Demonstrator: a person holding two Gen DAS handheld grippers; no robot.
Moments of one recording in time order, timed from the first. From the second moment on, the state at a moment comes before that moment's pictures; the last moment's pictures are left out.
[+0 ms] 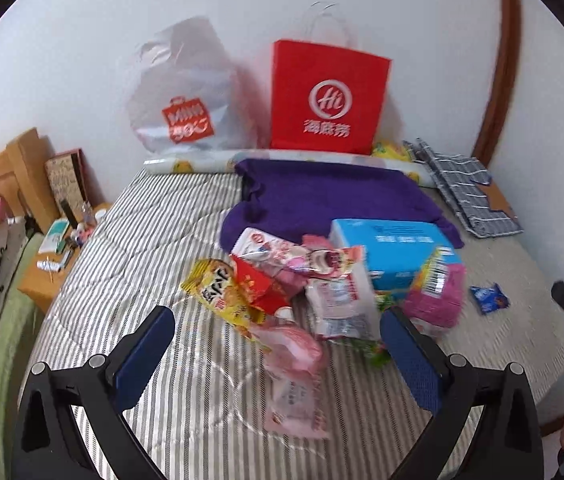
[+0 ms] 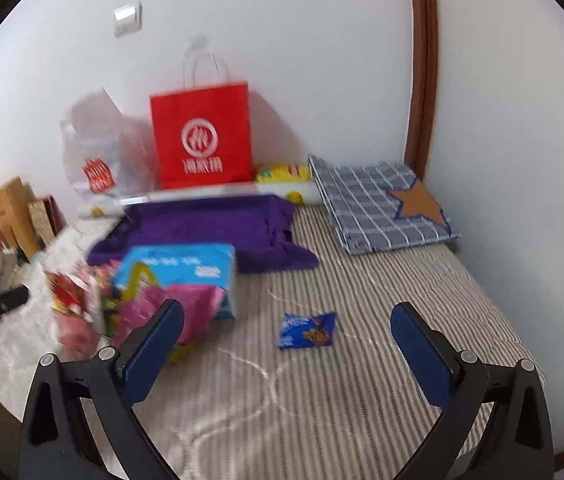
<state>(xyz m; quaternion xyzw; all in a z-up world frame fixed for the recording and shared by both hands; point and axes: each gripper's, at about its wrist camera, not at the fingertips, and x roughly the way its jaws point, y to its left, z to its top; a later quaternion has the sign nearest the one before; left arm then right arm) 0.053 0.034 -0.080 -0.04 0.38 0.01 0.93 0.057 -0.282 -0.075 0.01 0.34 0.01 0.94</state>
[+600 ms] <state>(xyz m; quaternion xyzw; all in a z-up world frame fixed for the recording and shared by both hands) 0.095 0.076 -0.116 -0.05 0.41 0.02 0.91 0.146 -0.303 -0.181 0.03 0.47 -0.01 0.88</state>
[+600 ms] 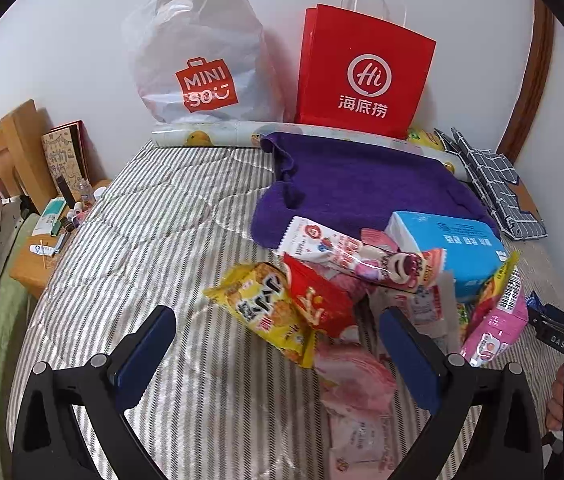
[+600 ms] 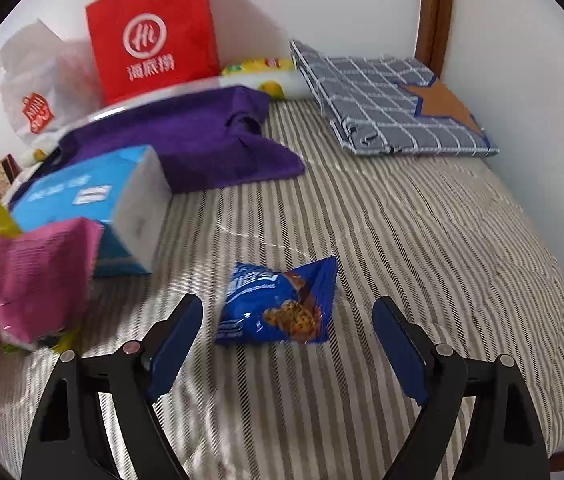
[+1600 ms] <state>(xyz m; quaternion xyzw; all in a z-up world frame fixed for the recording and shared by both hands) 0.125 0.056 -0.151 -0.04 0.46 -0.04 0.89 0.127 -0.294 -0.157 0.01 0.43 0.00 0.90</state>
